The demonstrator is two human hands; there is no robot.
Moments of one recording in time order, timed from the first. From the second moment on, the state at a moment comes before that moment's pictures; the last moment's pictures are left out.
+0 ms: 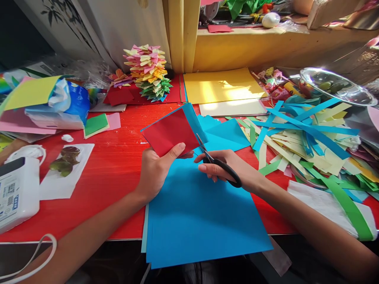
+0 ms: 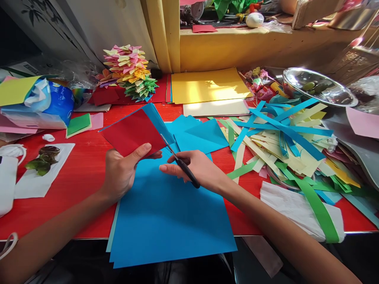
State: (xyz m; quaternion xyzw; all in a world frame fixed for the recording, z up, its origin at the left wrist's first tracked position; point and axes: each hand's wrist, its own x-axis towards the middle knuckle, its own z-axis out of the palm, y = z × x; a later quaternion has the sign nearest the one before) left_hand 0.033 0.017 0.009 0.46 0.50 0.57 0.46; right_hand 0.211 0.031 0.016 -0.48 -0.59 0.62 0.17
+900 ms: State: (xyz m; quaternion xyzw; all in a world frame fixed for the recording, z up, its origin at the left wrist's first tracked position) left_hand 0.033 0.018 0.008 0.47 0.50 0.57 0.46; right_hand 0.208 0.027 0.016 -0.44 -0.62 0.62 0.20
